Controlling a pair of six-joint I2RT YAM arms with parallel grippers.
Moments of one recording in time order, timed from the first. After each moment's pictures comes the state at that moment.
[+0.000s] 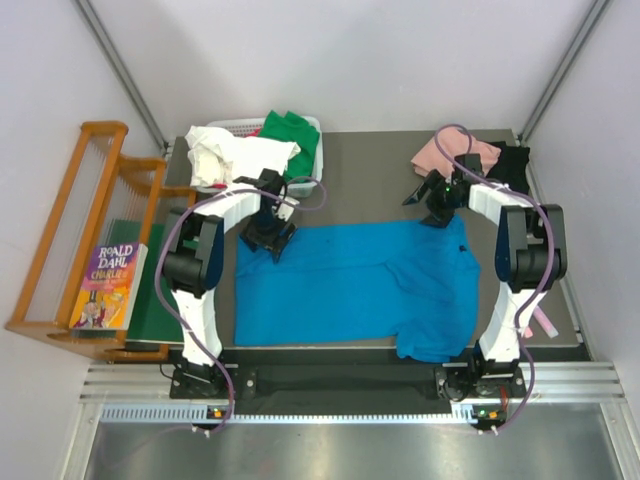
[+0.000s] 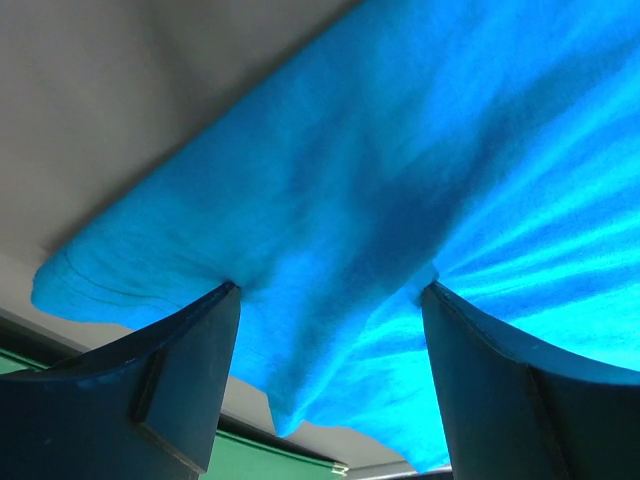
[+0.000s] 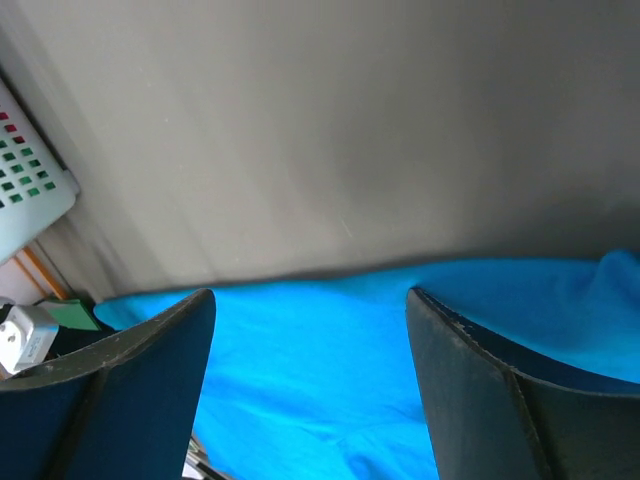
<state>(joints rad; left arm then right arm) -0.29 2.01 1.43 -0.88 0.01 0.22 0.04 1.95 1.30 -0.33 -0.41 0.74</state>
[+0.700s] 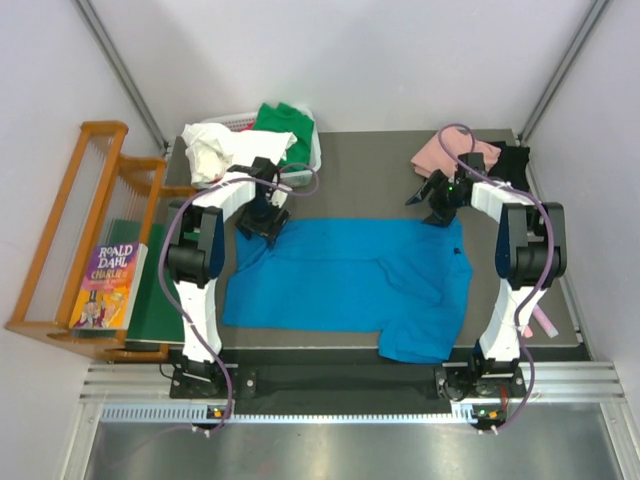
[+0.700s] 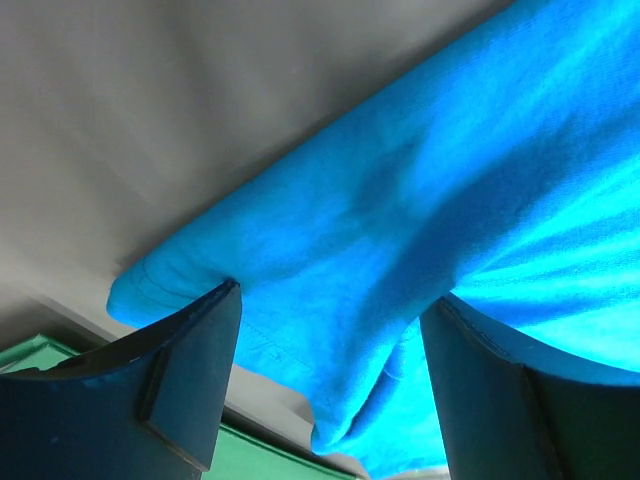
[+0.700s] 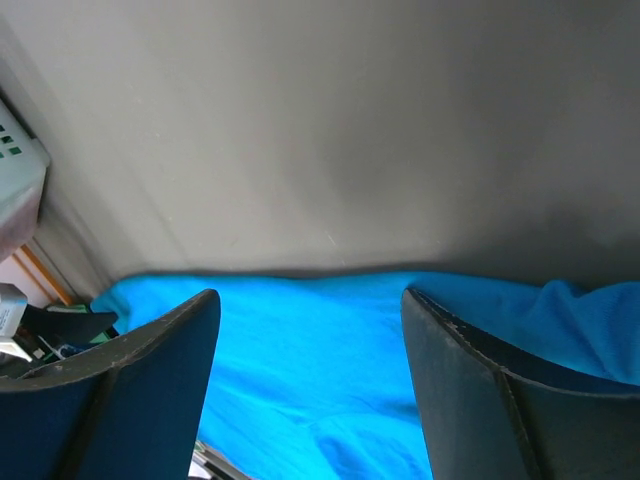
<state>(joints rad) -0.23 2.10 1.59 -0.93 0.00 0.23 0.01 1.98 1.33 -0.36 -0.42 0.74</state>
